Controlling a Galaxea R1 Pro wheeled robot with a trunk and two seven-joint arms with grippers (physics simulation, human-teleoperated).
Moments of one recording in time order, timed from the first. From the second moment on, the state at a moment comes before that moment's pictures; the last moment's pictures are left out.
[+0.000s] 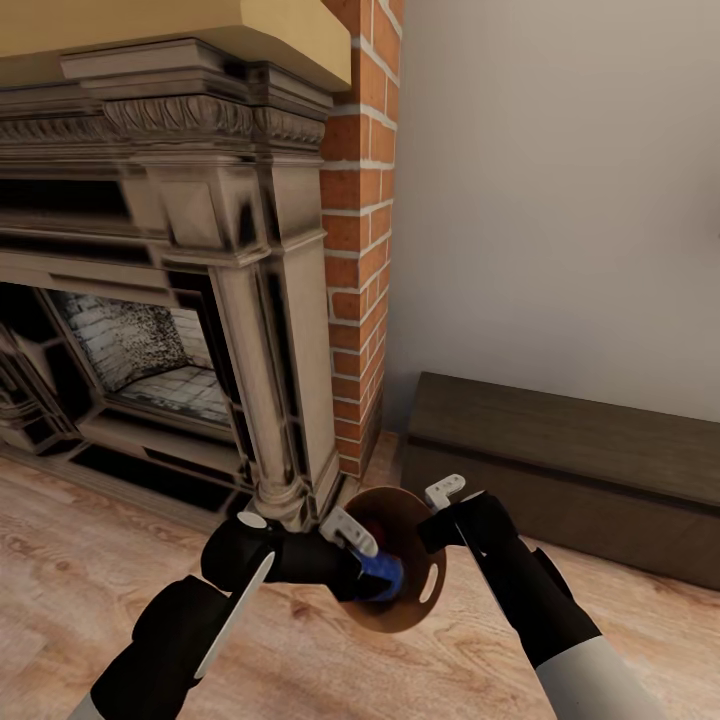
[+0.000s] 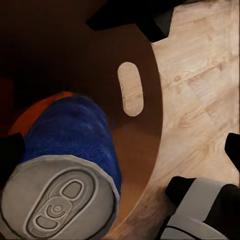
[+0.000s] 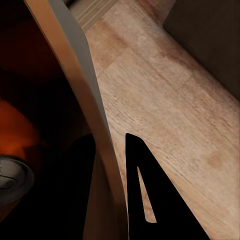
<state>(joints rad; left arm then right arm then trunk) -0.46 0.04 -0.47 -1.57 0.03 1.05 -0.65 -0.57 0.00 0.28 -1.25 0.30 1.04 0.37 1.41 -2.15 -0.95</state>
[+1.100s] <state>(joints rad) -0.45 0.28 0.08 -1.54 0.02 0.92 -1.20 -0.57 -0.01 0.27 -1.23 0.30 1.04 0.37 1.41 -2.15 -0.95</state>
